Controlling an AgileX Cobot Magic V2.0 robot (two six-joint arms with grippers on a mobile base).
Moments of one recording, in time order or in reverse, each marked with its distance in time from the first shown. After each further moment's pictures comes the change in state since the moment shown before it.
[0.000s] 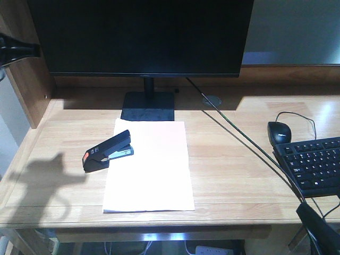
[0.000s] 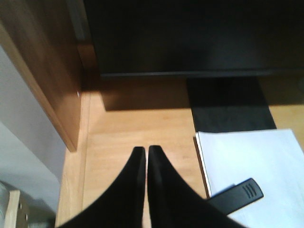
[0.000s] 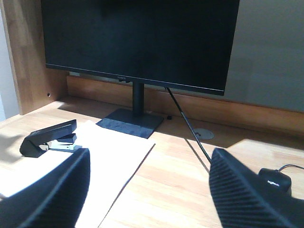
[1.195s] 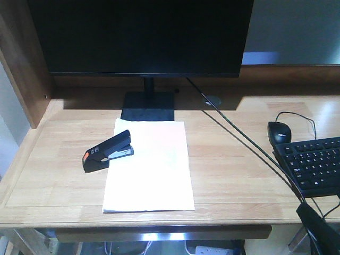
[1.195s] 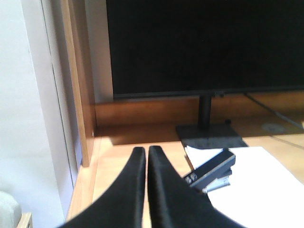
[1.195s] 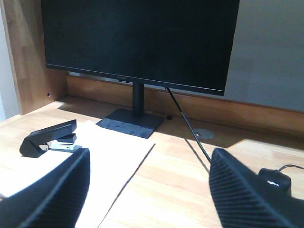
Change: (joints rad) left arm 0.000 -1.289 1.145 0.006 -0.402 0.037; right arm 0.000 0.000 0.000 0.000 0.000 0.000
